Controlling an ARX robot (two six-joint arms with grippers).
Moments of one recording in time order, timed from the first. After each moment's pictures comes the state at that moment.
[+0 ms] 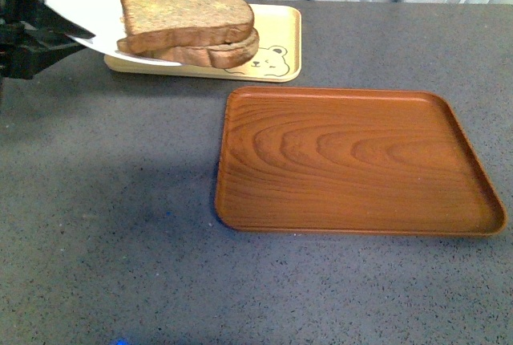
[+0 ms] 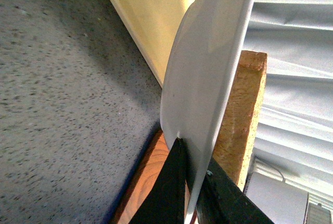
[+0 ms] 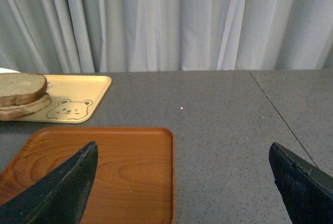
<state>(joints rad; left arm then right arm) -0.03 1.95 0.96 0.45 0.49 -1.14 0.00 0.01 0.02 0.00 0.00 0.00</state>
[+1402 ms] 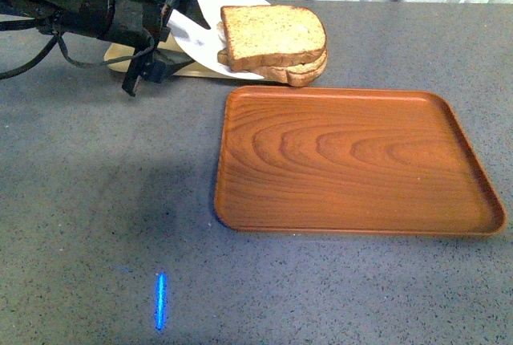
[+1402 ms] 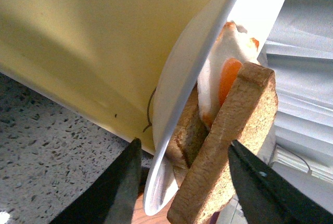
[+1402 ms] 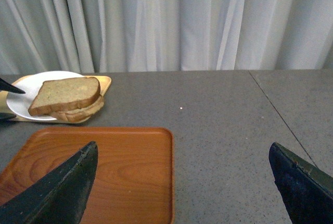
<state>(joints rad) -0.15 2.36 1.46 0.30 0.44 -1.14 0.00 0.01 0.02 0.00 0.00 0.00</state>
